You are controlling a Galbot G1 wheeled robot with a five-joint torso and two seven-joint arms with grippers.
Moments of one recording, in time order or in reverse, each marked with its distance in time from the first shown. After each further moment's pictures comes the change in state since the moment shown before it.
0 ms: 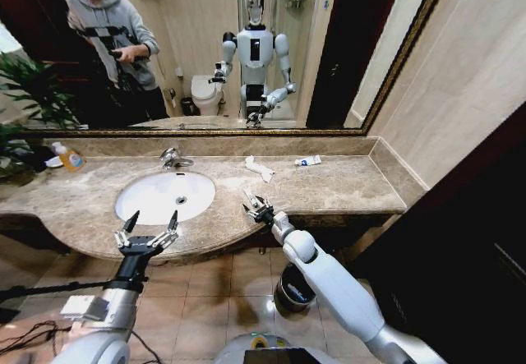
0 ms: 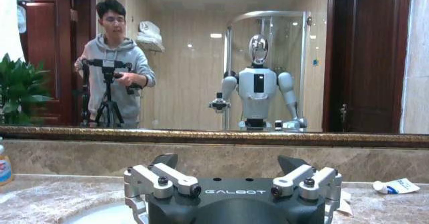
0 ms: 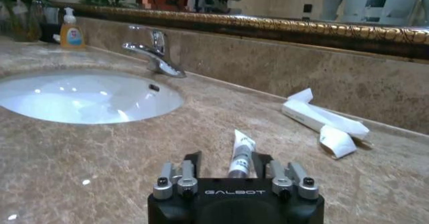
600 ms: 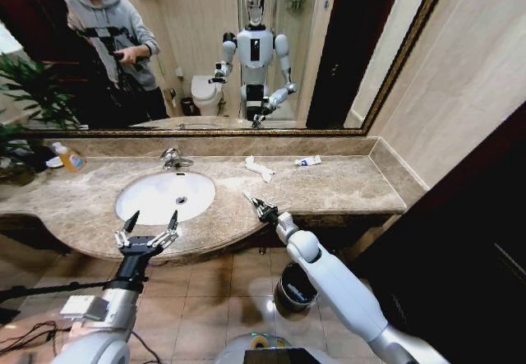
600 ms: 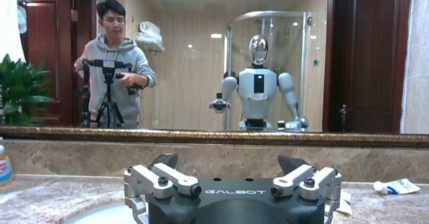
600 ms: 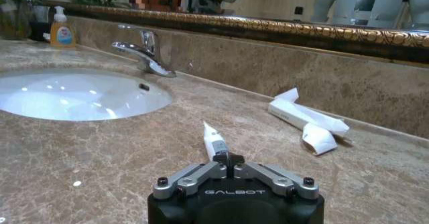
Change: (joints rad) left arm 0.000 0.000 0.000 0.000 0.000 0.000 0.000; right arm -0.008 -0.022 0.022 -0.002 0.006 0.008 -0.002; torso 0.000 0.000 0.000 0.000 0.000
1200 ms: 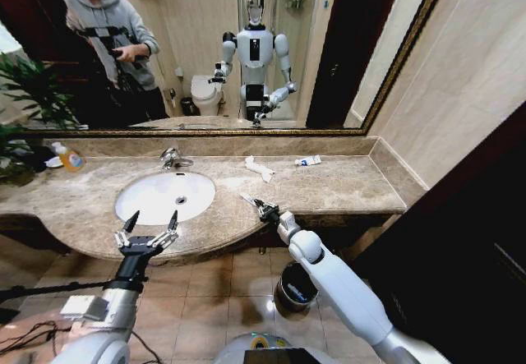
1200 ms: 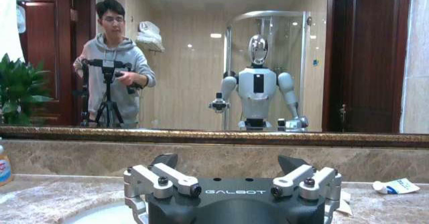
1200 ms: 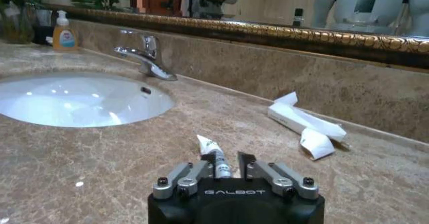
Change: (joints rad) left arm 0.000 0.000 0.000 0.000 0.000 0.000 0.000; right arm -0.010 -0.010 0.011 0.044 0.007 -0.016 -0.004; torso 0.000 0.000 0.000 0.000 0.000
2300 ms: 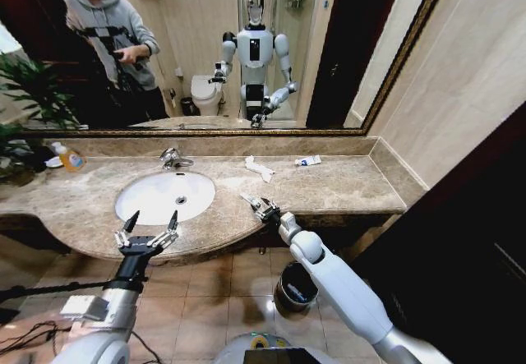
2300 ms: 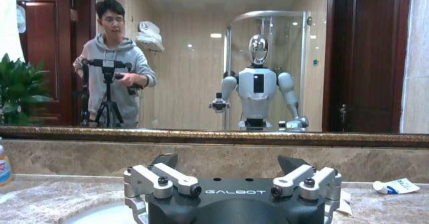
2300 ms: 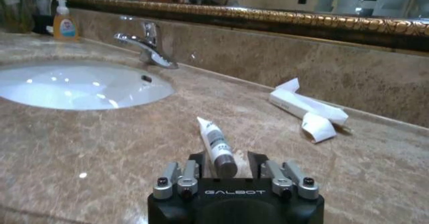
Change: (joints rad) left arm 0.000 0.000 0.000 0.000 0.000 0.000 0.000; right arm -0.007 -0.011 -0.005 -0.031 0.001 0.011 -0.015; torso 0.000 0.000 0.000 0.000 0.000
